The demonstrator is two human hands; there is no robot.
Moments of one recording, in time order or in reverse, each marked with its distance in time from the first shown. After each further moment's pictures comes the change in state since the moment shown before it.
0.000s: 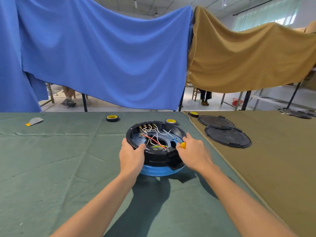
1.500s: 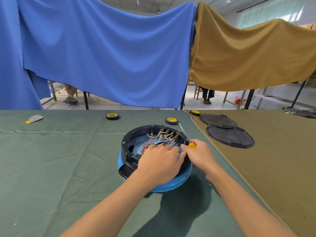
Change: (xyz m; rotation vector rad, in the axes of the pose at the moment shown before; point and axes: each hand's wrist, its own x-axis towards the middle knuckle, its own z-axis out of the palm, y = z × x) left_hand -0.038 0.026 0.029 1.055 -0.302 0.969; right_hand -0.004 0.013 -0.001 0.538 -0.055 0.254
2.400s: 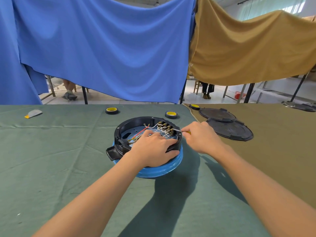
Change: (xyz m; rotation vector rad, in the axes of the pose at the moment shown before) left_hand 0.014 -0.035 0.006 0.092 -0.219 0.142; right_hand 0.002 -0.032 -0.028 -0.653 -0.062 -0.361
